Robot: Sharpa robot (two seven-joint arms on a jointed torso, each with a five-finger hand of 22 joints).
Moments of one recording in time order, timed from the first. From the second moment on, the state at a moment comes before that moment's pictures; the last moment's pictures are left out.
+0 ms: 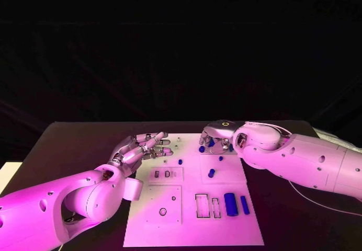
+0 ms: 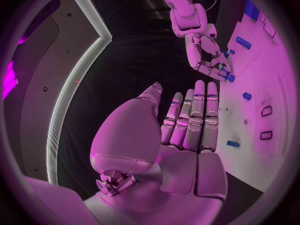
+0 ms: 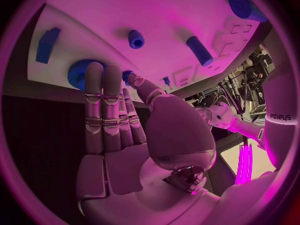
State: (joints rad) left arm 1.13 -0.91 0.00 1.76 0.01 -0.37 0.45; left_hand 1.35 -0.01 0.12 0.19 0.16 0.87 0.22 0.14 0.07 0.95 0.19 0.16 0.07 1.08 0.14 0.21 0.15 0.18 0.88 0.25 0.28 0.11; right arm 1.29 -0.71 -0.03 1.35 -1.73 -0.15 -0.02; right_hand 1.24 -0.05 0.37 -0.20 0.23 1.07 0.15 0.07 0.07 1.21 0.08 0.07 0.07 1.47 -0.01 0.59 0.48 0.17 1.25 0.08 0.80 0.40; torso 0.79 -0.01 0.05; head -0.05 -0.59
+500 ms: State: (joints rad) left arm 1.13 -0.90 0.00 1.75 0.01 -0.37 0.44; left_hand 1.35 0.00 0.12 0.19 0.16 0.88 0.22 0.15 0.07 0.96 0.19 0.16 0.07 1.08 0.14 0.21 0.15 0.18 0.89 0.25 0.28 0.11; right arm 1.30 -0.70 -0.03 1.35 -1.74 -0.13 -0.01; right_hand 1.23 -0.06 0.39 -0.17 0.22 1.07 0.15 0.07 0.07 1.21 0.08 0.07 0.07 1.47 -0.01 0.67 0.55 0.17 1.23 0.08 0.86 0.46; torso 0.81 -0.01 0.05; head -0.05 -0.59
